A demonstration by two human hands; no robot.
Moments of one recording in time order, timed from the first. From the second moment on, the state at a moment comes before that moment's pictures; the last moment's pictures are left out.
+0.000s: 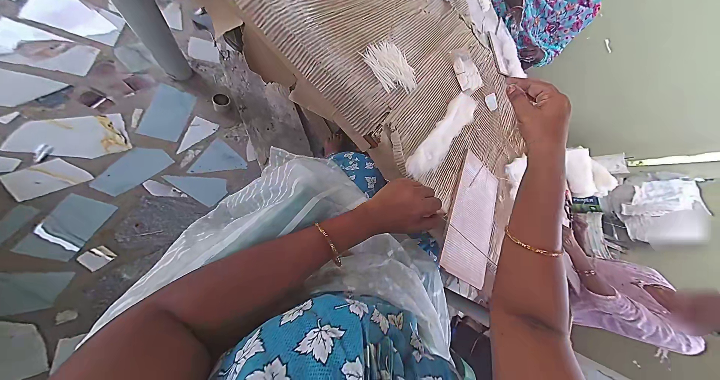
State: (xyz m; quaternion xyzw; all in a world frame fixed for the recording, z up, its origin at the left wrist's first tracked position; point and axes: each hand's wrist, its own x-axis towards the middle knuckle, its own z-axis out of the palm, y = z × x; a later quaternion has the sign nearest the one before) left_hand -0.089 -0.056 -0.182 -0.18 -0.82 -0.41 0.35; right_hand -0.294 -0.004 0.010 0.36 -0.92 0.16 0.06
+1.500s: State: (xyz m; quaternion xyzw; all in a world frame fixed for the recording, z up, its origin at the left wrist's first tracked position) left_hand -0.116 -0.119 -0.153 0.02 -0.90 -0.41 0.12; right_hand -0.157 0.124 -0.116 0.26 -0.89 0.37 -0.03
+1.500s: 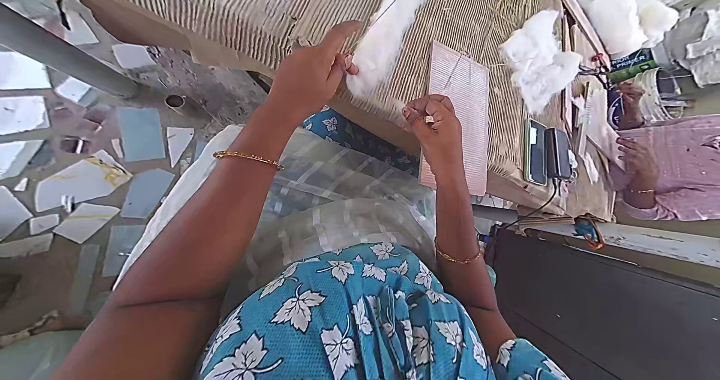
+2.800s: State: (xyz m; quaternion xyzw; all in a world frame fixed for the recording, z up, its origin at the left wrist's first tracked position) left_hand -0.191 0.063 -0.122 -0.05 -0.94 -0.32 -0.02; right_hand -0.227 0.243 -0.117 0.17 -0.94 0.31 -0.04
